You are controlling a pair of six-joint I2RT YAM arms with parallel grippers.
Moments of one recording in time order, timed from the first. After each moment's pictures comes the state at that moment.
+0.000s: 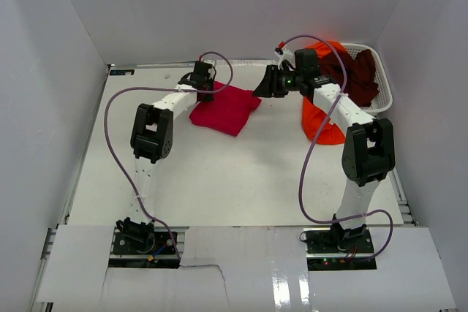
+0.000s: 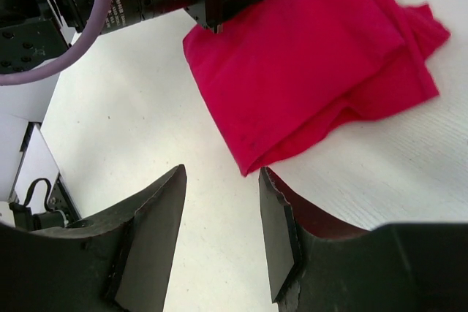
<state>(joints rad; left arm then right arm) -0.34 2.36 1.90 -0.34 -0.14 -0.13 0.31 1.87 1.56 -0.27 -0.68 0.29</state>
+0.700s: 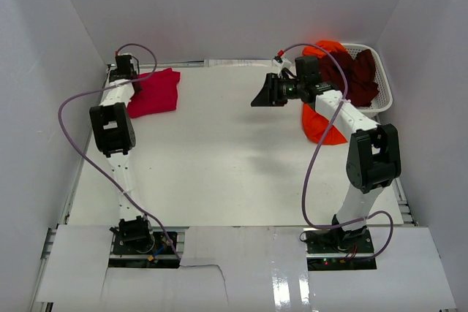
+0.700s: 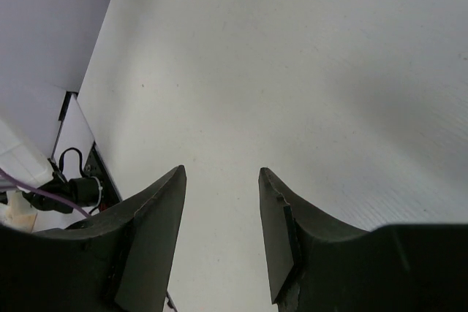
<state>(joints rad) 0.12 2.45 2.03 -0.34 -0.24 -0.05 0.32 1.80 1.45 -0.28 -0.77 0.32</state>
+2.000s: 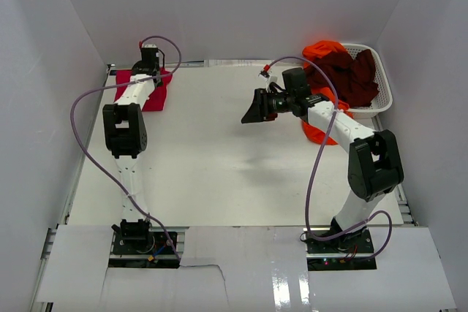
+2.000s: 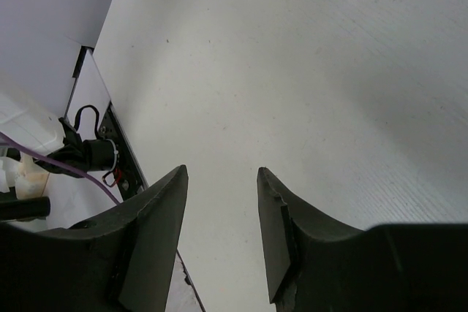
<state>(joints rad) -0.02 2.35 2.02 -0.37 -0.38 -0.05 0.43 1.73 1.31 -0.24 -0.80 0.33</state>
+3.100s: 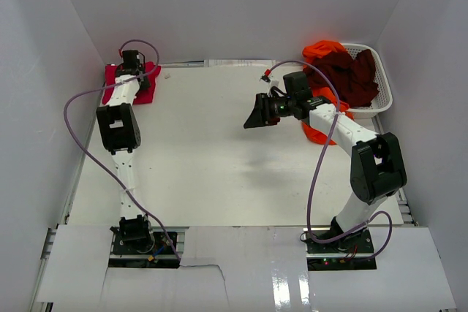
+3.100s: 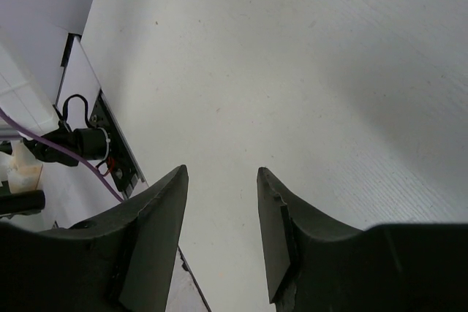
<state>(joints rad) 0.12 2.53 2.21 -0.48 -0.20 -0.20 0.43 1.69 1.27 -0.28 -0.78 0.30</state>
